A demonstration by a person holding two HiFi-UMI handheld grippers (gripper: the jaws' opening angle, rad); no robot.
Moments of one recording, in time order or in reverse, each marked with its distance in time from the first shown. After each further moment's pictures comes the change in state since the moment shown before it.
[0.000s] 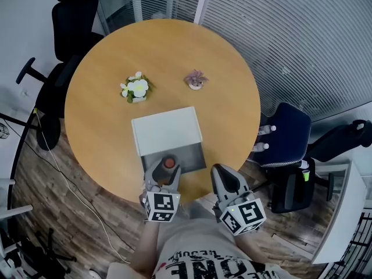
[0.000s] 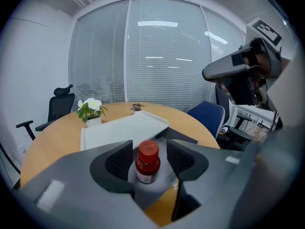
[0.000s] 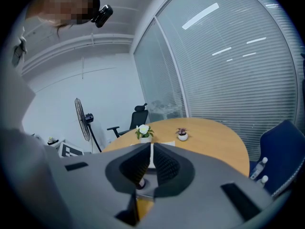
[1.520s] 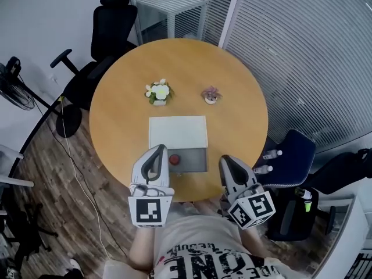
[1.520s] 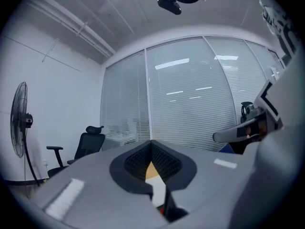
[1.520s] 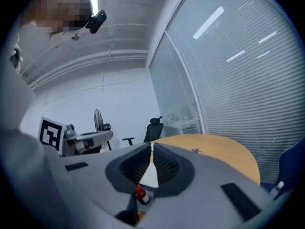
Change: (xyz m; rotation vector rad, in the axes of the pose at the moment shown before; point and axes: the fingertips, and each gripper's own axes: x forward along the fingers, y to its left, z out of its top) left arm -0.137 0.028 0.178 -0.086 -0.461 0.354; right arm -0.025 0.001 0.070 -0.069 -0.147 0.211
